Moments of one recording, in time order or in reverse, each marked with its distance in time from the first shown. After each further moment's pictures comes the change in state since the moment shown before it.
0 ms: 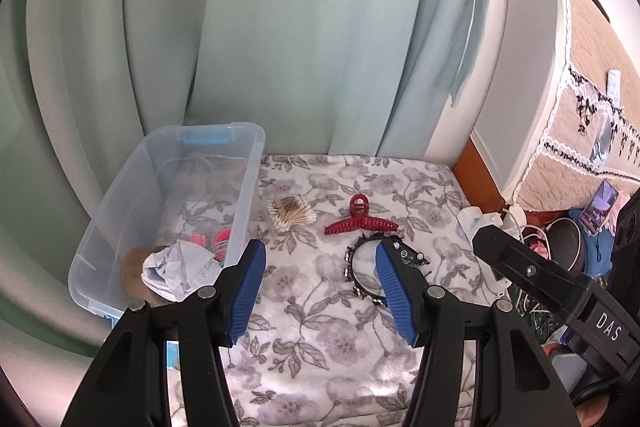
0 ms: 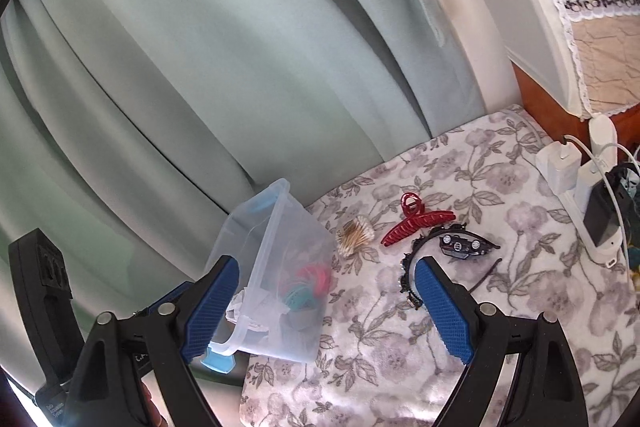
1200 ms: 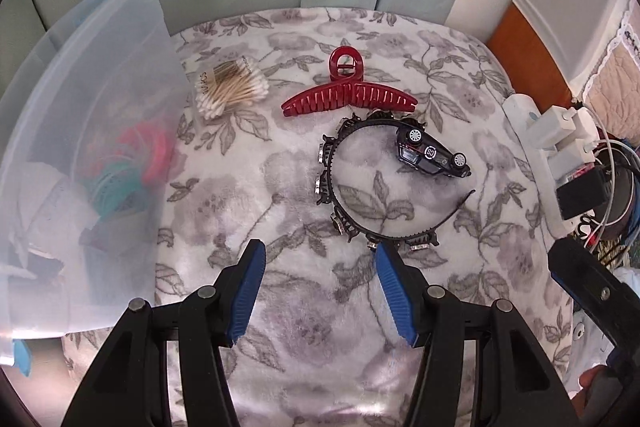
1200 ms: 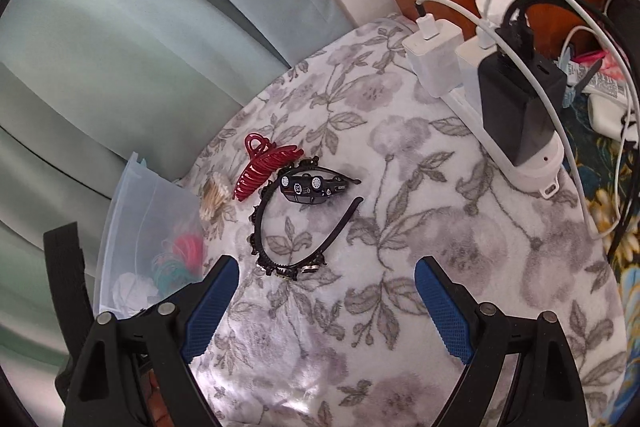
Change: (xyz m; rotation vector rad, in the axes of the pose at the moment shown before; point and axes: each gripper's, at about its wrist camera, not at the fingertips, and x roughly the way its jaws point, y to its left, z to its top) left arm 0.176 -0.046 -0.058 0.052 0.438 -0.010; right arm 0.046 -0.130 -0.028 0.174 0.197 -0.259
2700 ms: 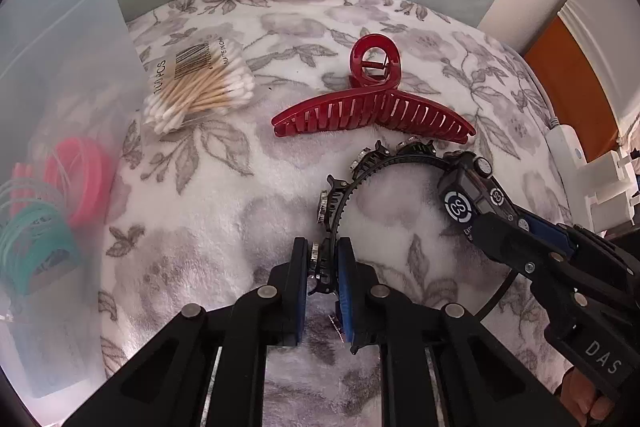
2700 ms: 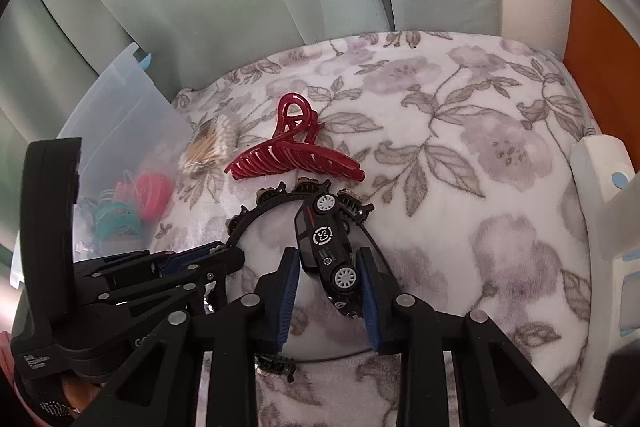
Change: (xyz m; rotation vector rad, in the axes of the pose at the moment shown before) left arm 0.072 0.020 0.035 -0.058 -0.007 -0.050; right arm 0.111 0.044 0.041 -0.469 0.161 0.023
